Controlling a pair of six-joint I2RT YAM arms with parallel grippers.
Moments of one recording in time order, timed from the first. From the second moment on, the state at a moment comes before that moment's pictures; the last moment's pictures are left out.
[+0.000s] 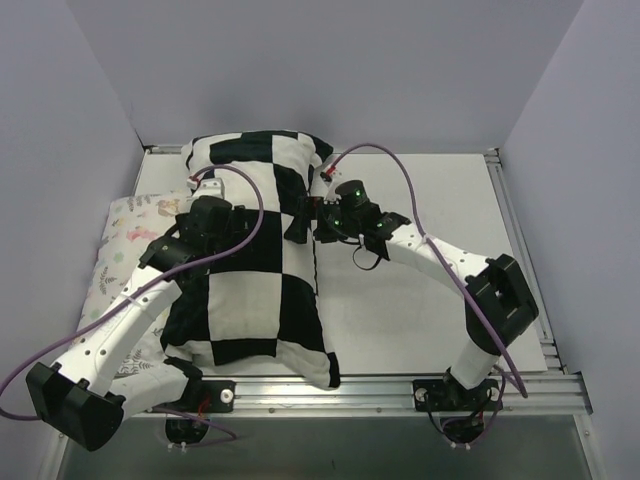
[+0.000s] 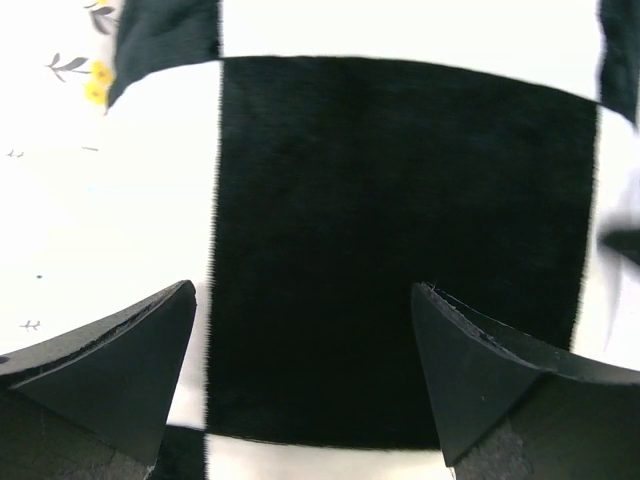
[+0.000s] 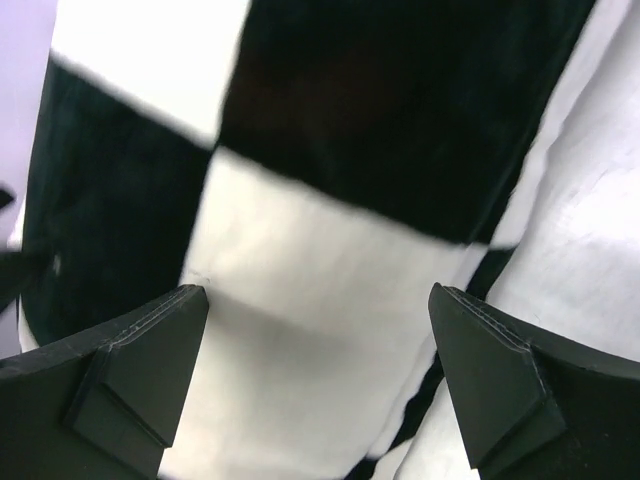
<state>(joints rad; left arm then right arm) -0.50 1.11 1.10 -0.75 -0.42 -0.47 0.65 1.71 1.23 -0.07 -0.26 0.54</state>
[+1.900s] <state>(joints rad) -0.45 1.95 1.90 -0.82 -0.17 -0.50 0.75 1.42 1.10 -0.27 -0.06 0.56</state>
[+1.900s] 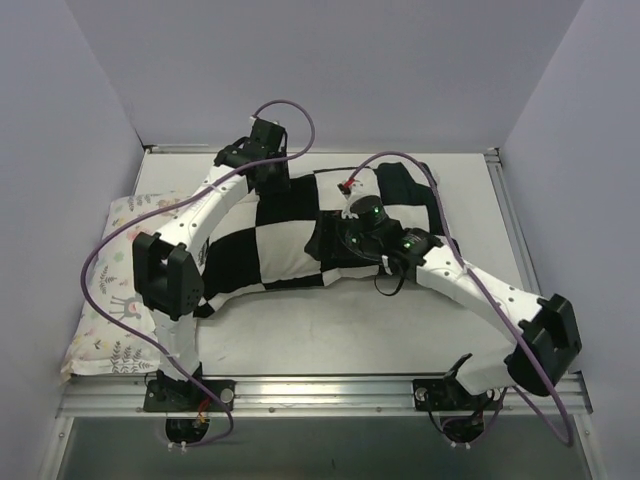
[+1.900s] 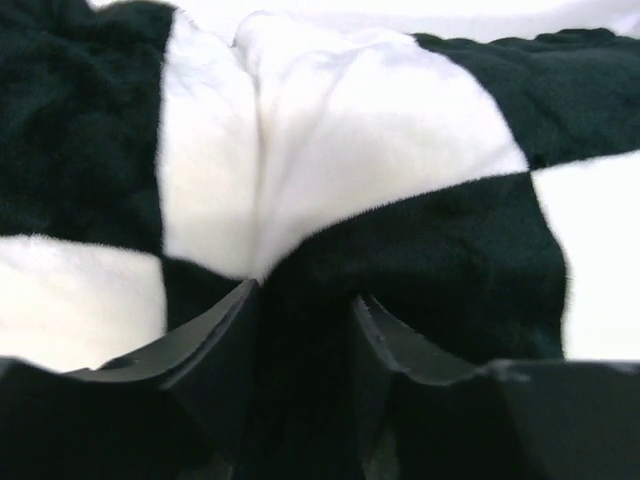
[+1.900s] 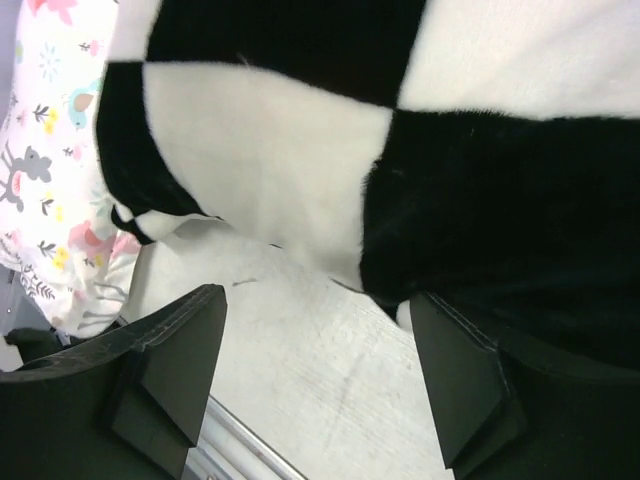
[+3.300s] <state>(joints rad) -0.99 2.35 2.45 -0.74 -0.46 -0.53 -0.09 1.15 0.55 0.00 -0.41 0.86</state>
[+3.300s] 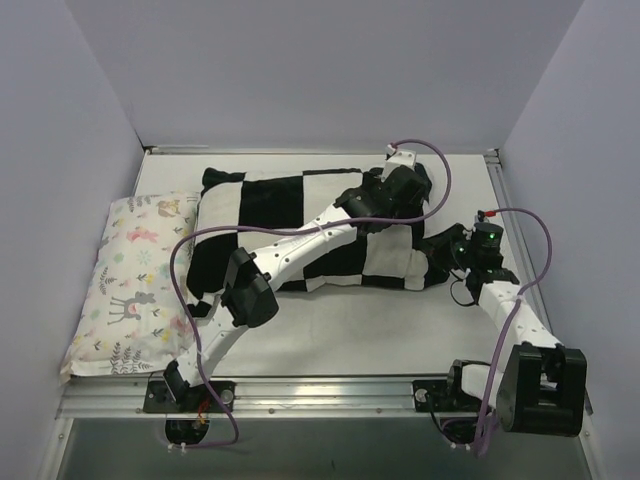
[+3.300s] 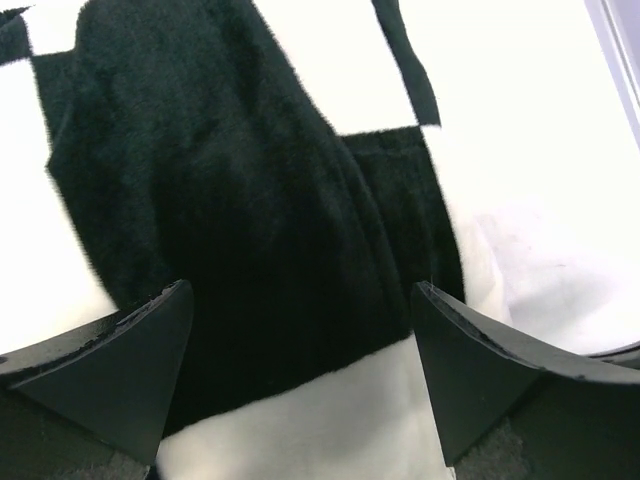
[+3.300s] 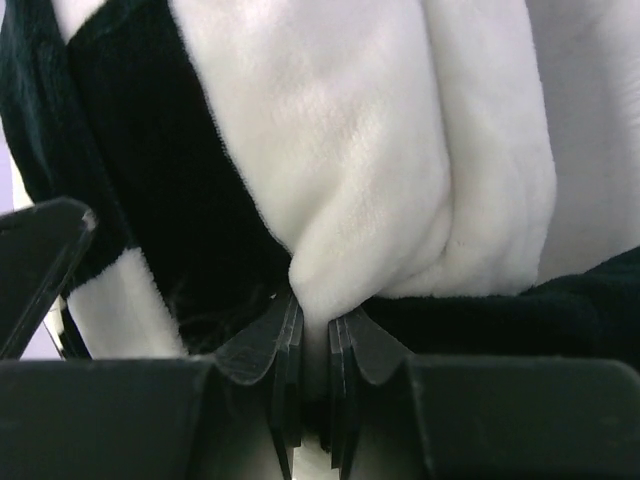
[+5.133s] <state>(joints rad) -0.80 1.69 1.38 -0.48 -0.45 -0.68 0.61 1.14 1.04 -0.54 0.29 0.43</state>
